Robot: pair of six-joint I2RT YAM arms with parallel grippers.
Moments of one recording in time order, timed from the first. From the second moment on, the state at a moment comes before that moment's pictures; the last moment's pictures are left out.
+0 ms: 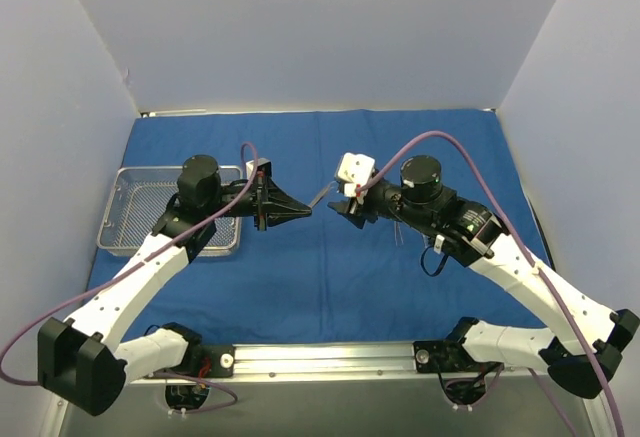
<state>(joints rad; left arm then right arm) -0.45 1.16 0.91 0.05 1.02 -1.89 0.78 1.09 1.21 -0.39 -0.25 -0.43</state>
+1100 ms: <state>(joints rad) -0.45 1.10 0.90 0.05 1.05 -2.01 0.96 1.20 1.21 -0.36 -0.10 -0.68</state>
